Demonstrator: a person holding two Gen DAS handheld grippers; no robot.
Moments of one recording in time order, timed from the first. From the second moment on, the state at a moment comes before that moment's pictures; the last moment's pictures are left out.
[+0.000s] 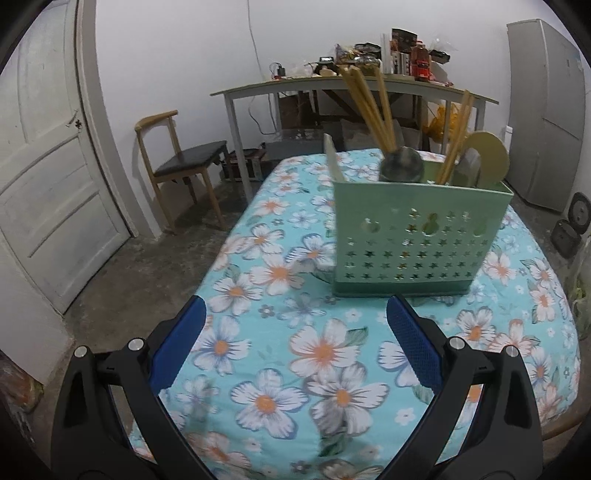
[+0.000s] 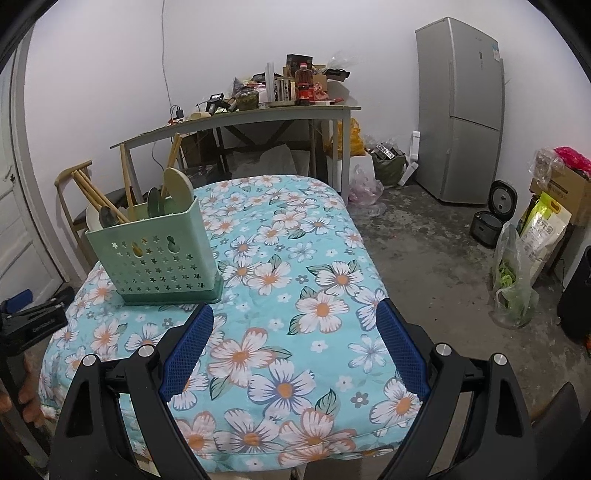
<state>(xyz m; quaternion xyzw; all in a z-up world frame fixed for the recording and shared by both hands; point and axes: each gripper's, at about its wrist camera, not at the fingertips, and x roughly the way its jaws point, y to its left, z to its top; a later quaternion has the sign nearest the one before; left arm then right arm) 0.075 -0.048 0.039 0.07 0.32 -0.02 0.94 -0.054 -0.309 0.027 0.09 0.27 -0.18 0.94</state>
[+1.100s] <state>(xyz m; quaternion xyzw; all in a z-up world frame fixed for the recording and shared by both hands) 0.076 -0.027 0.042 0.08 0.33 0.01 0.94 -0.049 -0.301 0.026 0.08 0.27 -0.17 0.95</state>
